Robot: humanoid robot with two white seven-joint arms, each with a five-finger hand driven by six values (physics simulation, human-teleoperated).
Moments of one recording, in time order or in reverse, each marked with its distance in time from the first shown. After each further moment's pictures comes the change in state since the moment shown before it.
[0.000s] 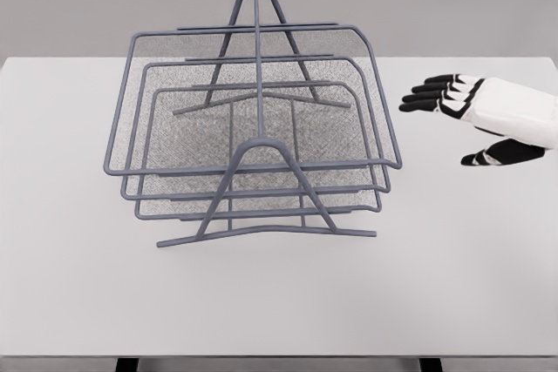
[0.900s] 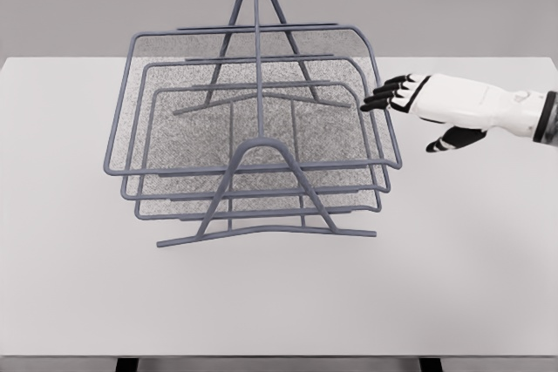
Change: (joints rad) left arm 0.000 0.000 0.001 0.000 0.000 0.000 0.000; right arm -0.338 0.153 0.352 0.221 0.146 0.004 0.025
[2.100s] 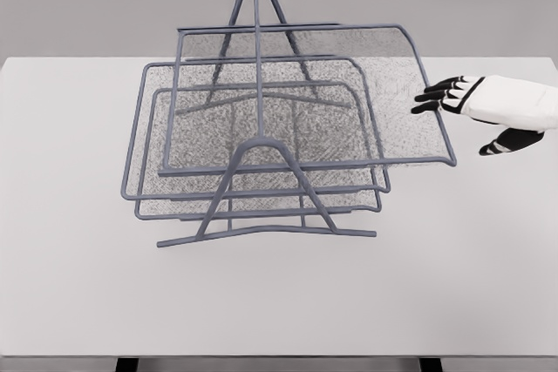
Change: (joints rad) left arm 0.000 0.000 0.000 0.000 0.000 0.000 0.000; right arm 0.014 -0.175 0.007 -0.005 -0.038 0.004 -0.003
